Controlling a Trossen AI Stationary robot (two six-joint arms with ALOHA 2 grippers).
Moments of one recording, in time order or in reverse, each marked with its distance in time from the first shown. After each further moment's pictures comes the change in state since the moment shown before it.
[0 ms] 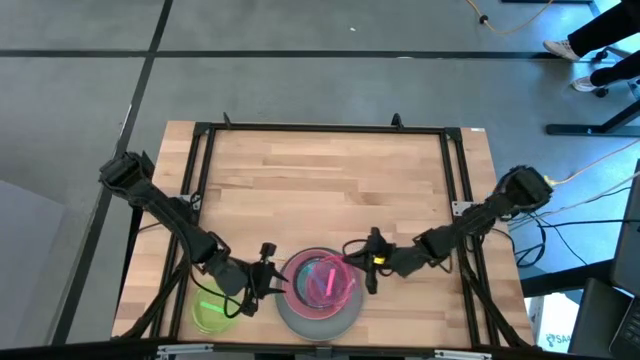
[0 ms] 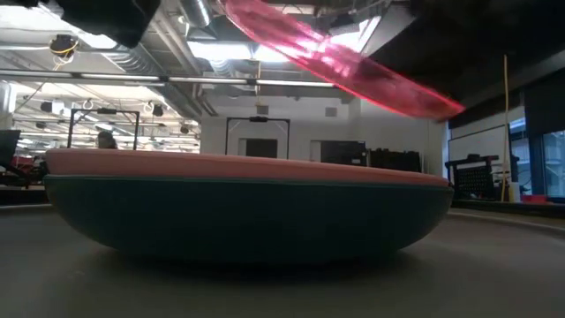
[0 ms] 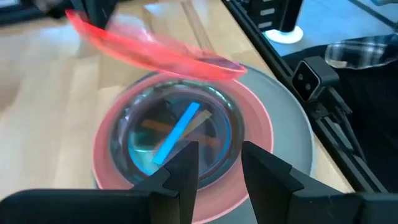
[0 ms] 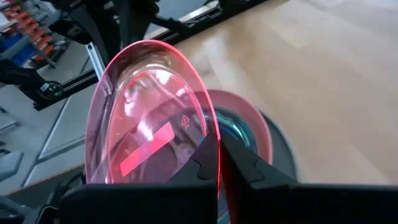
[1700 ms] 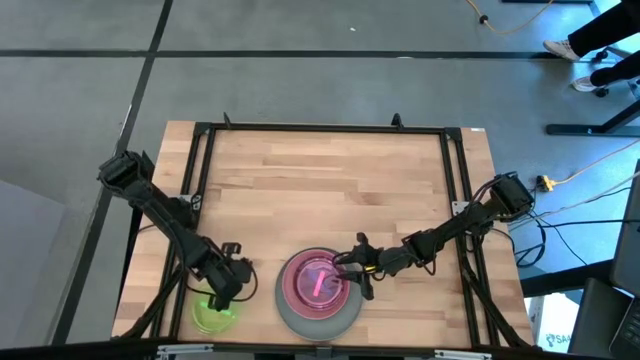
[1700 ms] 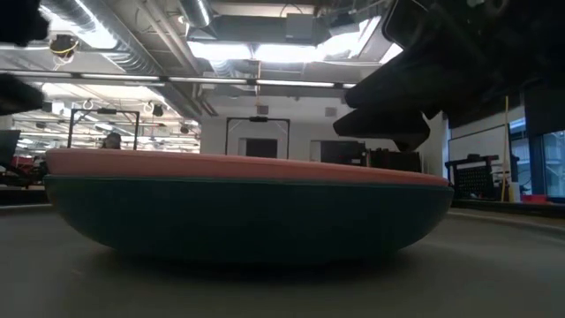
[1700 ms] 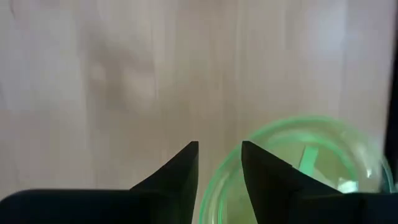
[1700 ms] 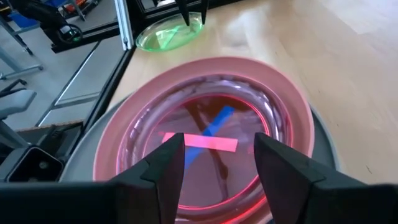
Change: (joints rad) left arm -0.074 -0.012 0.013 -0.687 0.376 -0.544; right arm -0.061 0.189 0.000 0.207 -0.222 -0.210
